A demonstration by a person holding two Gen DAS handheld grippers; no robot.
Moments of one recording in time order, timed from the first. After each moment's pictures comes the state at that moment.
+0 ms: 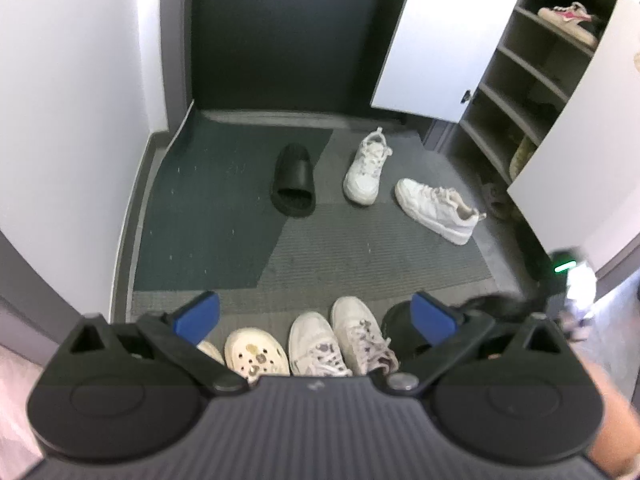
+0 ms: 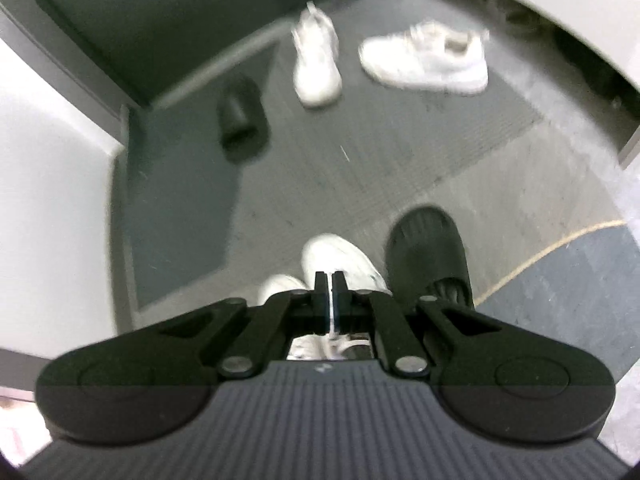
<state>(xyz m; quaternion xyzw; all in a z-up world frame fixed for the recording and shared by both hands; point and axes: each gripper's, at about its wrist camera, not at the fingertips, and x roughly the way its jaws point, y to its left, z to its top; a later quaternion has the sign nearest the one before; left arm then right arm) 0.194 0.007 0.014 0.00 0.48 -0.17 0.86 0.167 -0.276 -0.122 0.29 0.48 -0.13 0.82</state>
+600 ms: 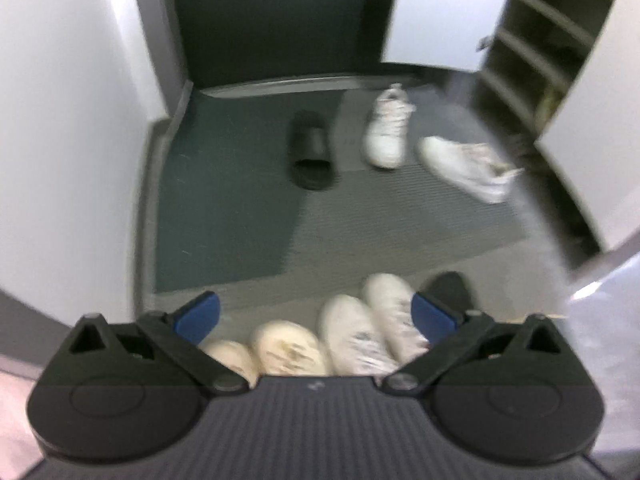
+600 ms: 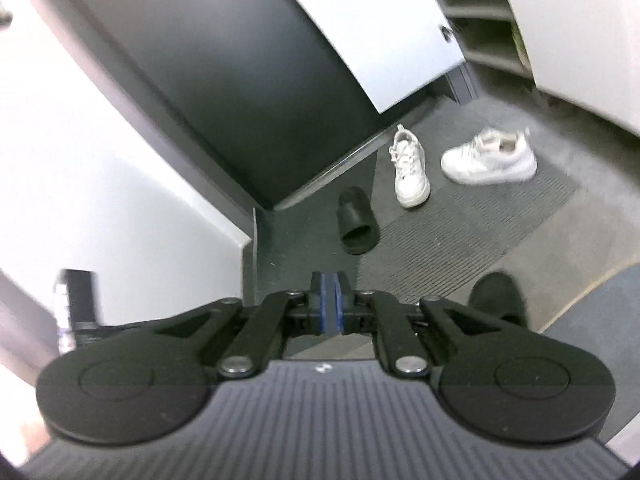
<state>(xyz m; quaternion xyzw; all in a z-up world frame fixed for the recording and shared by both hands) 0.281 -0.027 -0.022 0.10 0.50 -0.14 0.85 0.044 -0.285 0.005 0.38 0.29 -0.04 0.87</state>
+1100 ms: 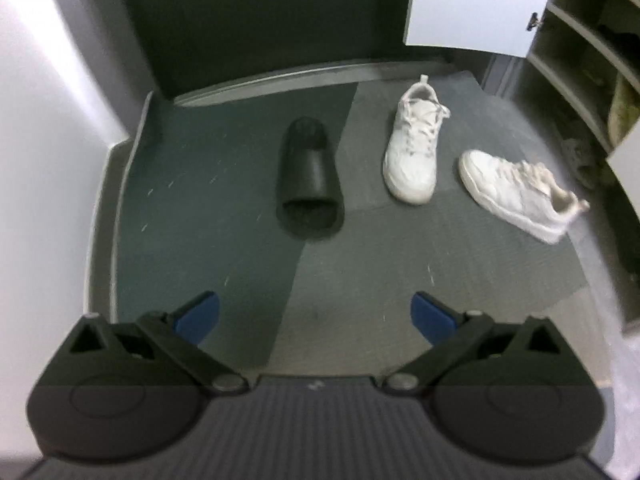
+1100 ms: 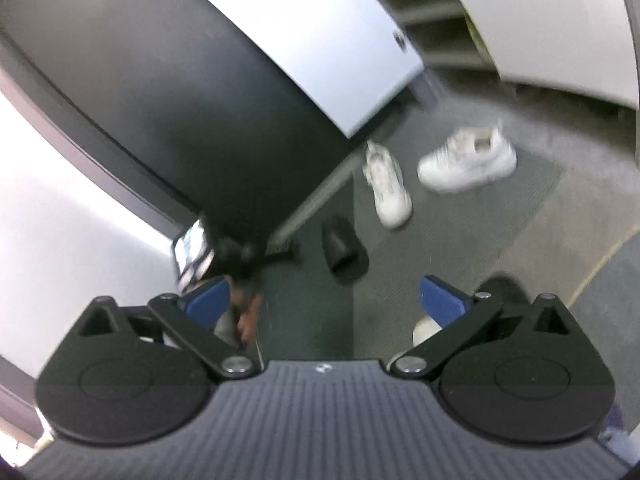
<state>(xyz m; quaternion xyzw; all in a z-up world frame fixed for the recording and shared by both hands) 0.492 -0.160 -0.162 0.12 0.52 -0.12 0.84 0.067 -0.309 -0.024 0.44 0.28 -0.10 0.85</state>
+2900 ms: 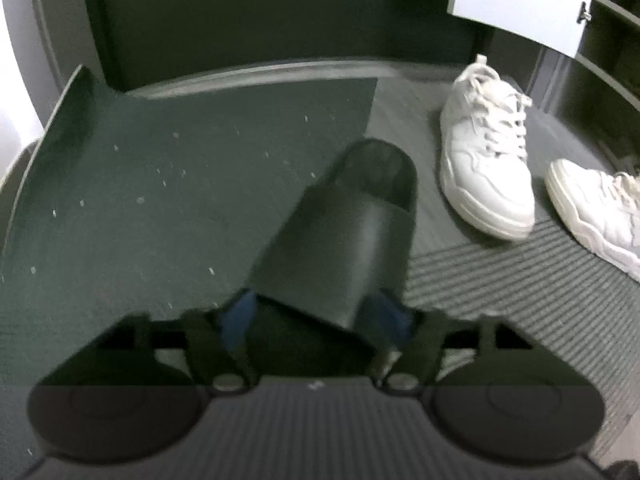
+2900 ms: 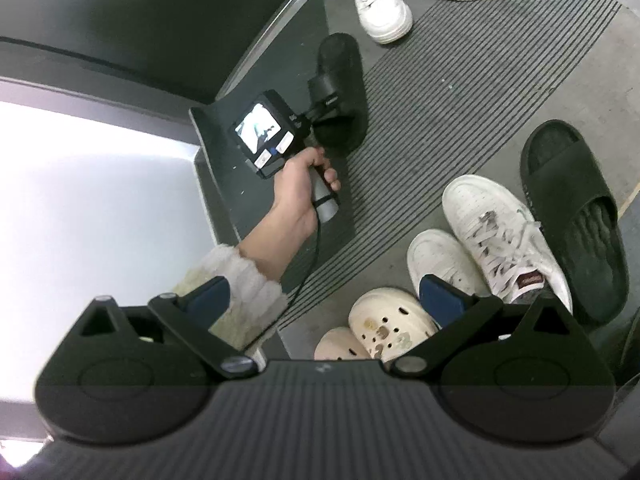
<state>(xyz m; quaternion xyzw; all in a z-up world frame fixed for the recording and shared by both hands) 0.588 -0.135 -0.384 0.09 0.43 -0.15 0.89 0.240 -0.263 -0.144 0.48 0.50 -0.04 0.72</state>
